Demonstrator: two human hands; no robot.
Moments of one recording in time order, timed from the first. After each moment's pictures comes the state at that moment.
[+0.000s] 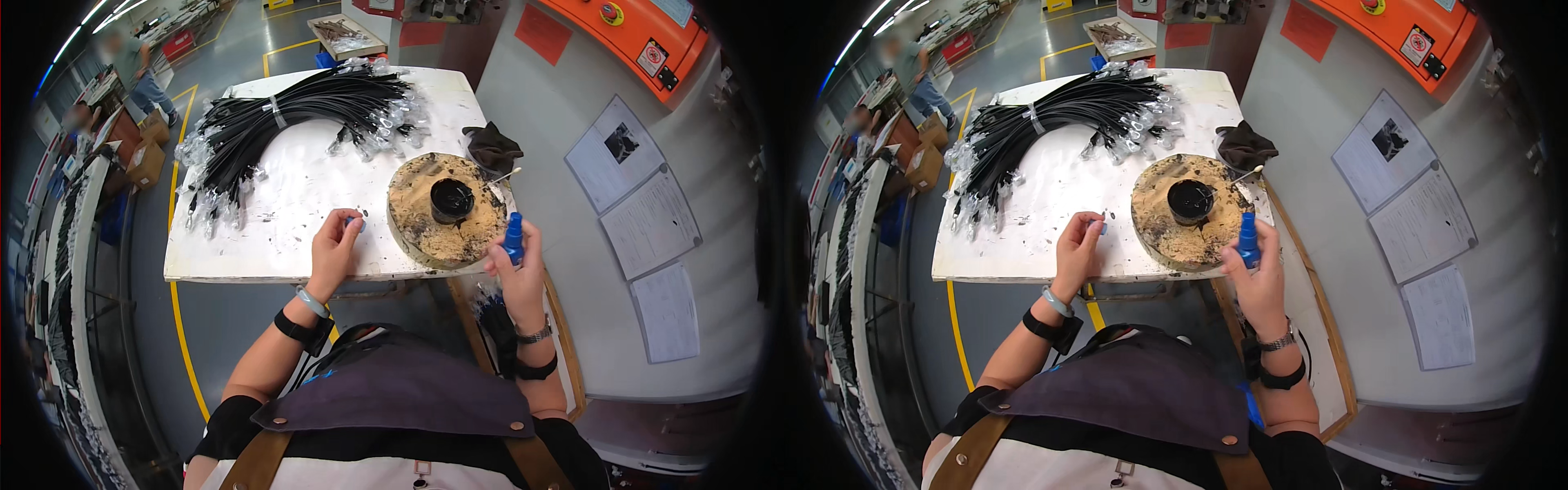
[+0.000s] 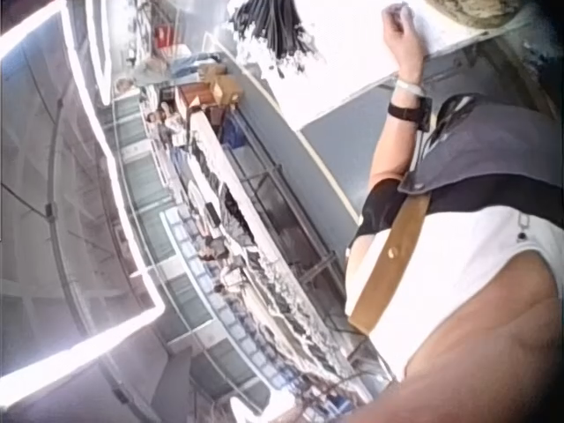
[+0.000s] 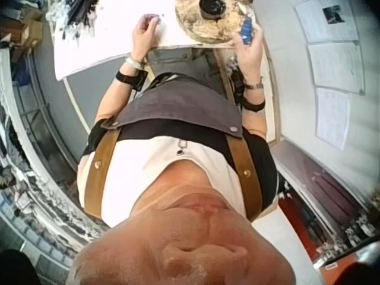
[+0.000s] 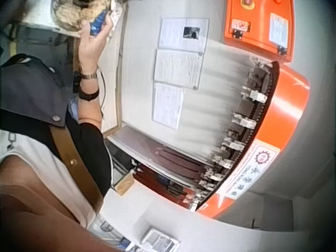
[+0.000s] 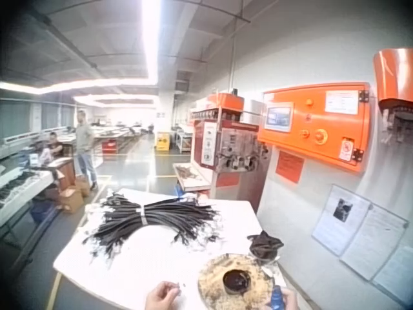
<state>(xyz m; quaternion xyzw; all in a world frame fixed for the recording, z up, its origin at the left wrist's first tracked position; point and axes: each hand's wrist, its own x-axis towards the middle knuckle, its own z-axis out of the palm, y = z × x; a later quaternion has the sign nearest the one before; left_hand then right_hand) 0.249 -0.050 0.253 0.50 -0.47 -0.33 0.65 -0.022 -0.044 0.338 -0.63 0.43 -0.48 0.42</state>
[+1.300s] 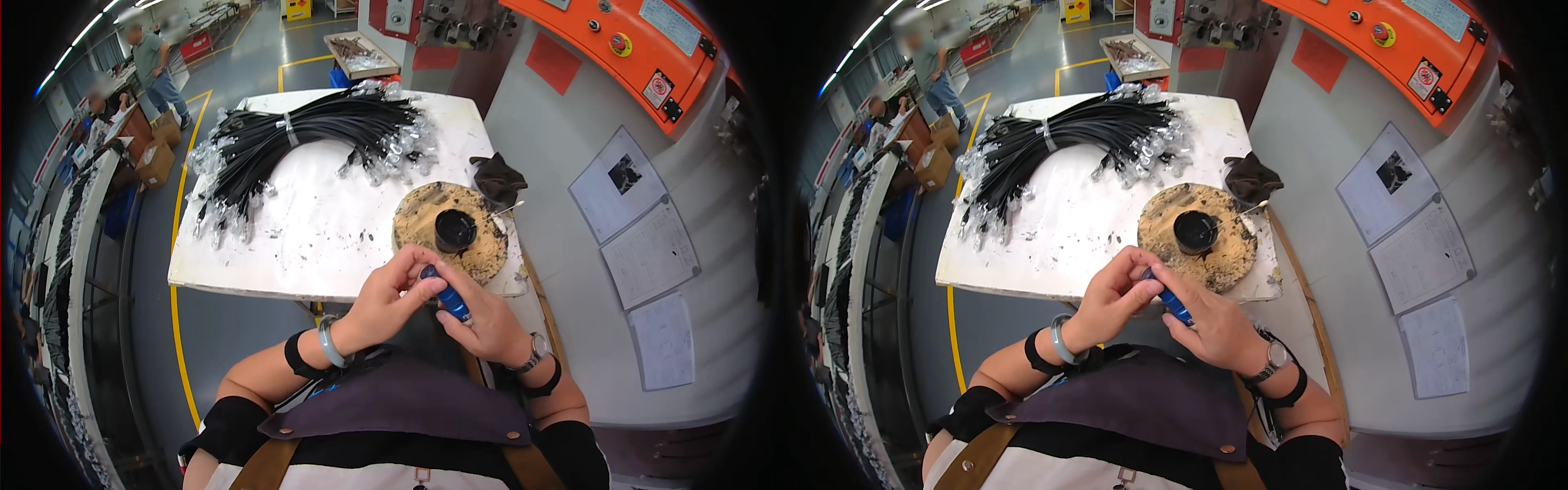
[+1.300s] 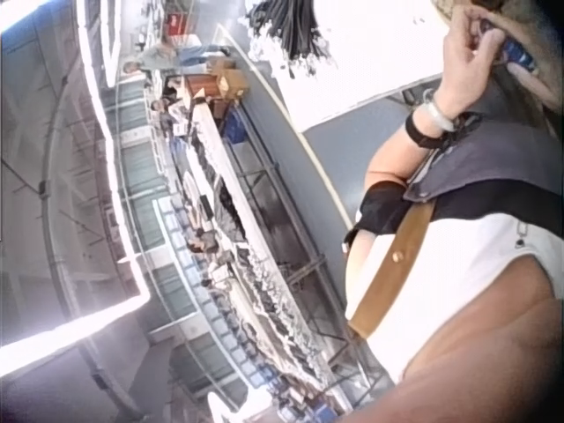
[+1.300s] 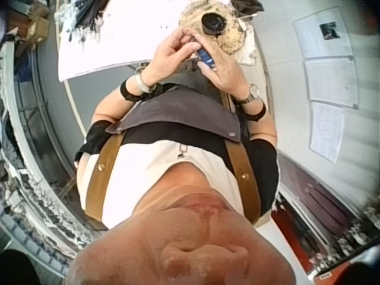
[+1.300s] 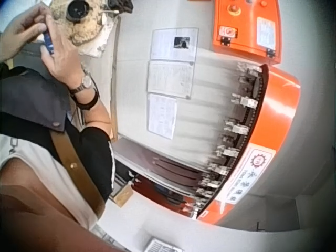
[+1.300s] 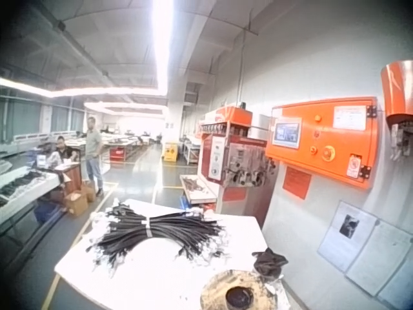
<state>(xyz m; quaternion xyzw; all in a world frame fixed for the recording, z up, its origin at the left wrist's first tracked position) 0.189 -0.009 0.367 0.31 -0.52 -0.56 0.56 0.009 -0.037 0.384 -0.89 0.23 -0.30 0.25</state>
